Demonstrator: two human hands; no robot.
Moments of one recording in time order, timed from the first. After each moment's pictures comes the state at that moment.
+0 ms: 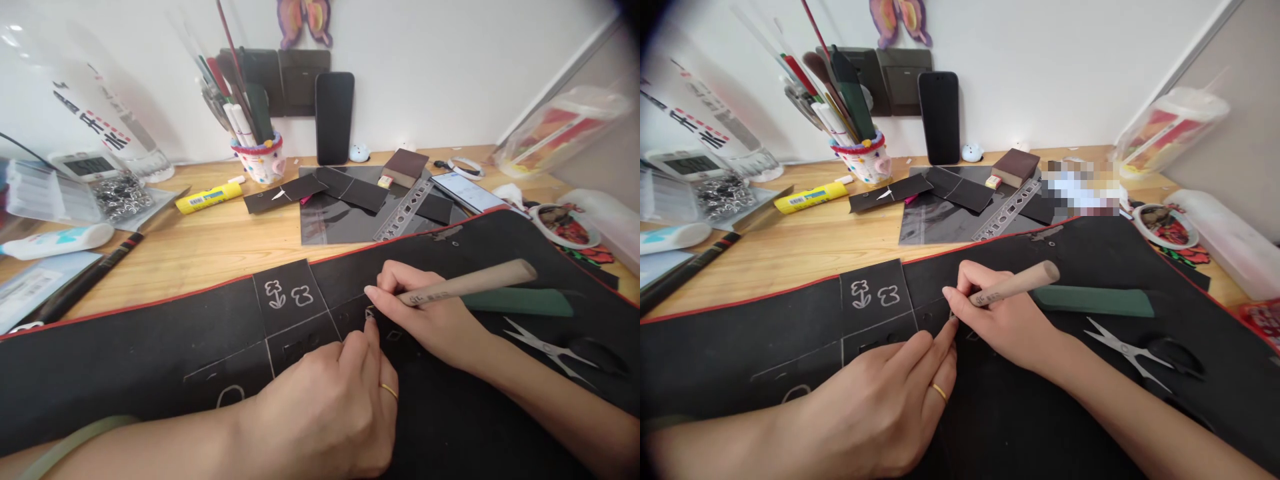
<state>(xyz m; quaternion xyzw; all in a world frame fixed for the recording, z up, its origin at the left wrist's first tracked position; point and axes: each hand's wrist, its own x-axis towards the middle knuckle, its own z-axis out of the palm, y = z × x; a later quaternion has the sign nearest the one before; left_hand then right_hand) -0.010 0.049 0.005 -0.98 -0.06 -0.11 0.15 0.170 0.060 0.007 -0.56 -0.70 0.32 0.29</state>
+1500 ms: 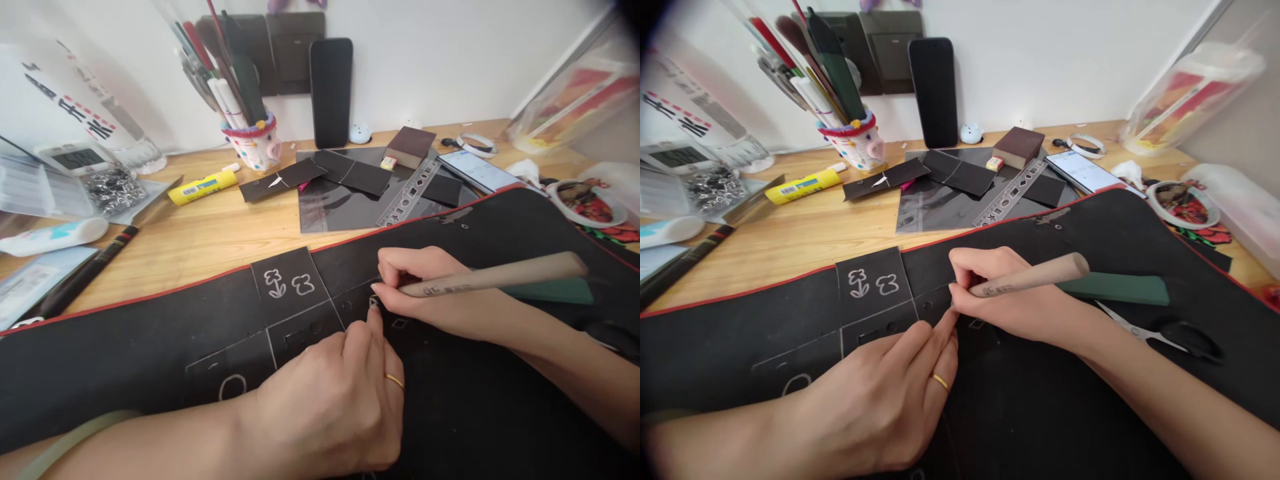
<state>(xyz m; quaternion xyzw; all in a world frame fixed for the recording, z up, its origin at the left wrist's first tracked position) -0.009 0.048 0.004 -0.98 -0.06 -0.08 0.17 0.183 0.070 0.016 -0.53 -0.75 0.35 0.20</state>
